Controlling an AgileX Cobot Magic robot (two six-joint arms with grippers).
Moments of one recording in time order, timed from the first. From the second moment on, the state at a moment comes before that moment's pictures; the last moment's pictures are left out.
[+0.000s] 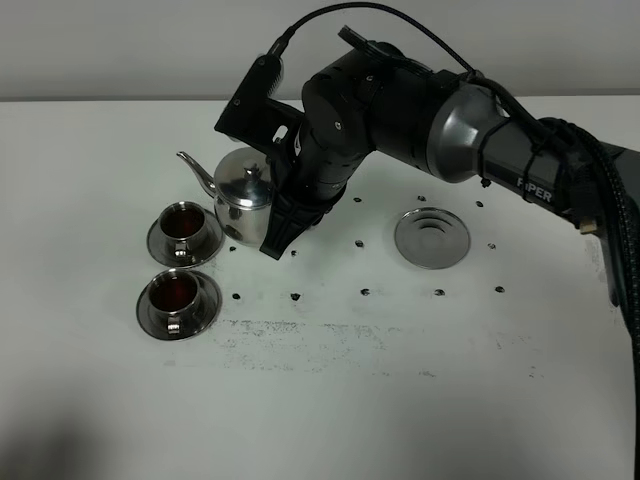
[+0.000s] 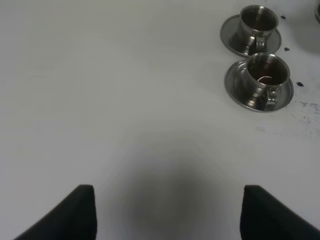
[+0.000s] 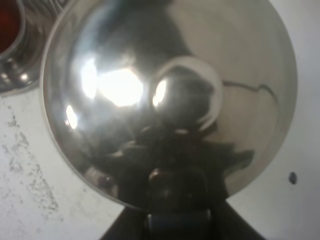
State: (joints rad) left arm 0.08 -0.01 -0.45 -0.08 1.06 0.01; right arm 0.67 2.12 -1.79 -0.05 0.88 -0.37
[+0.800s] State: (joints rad) left arm 0.08 -0.01 -0.45 -0.08 1.06 0.01; right arm 0.67 2.24 -1.79 -0.07 0.85 -0.43
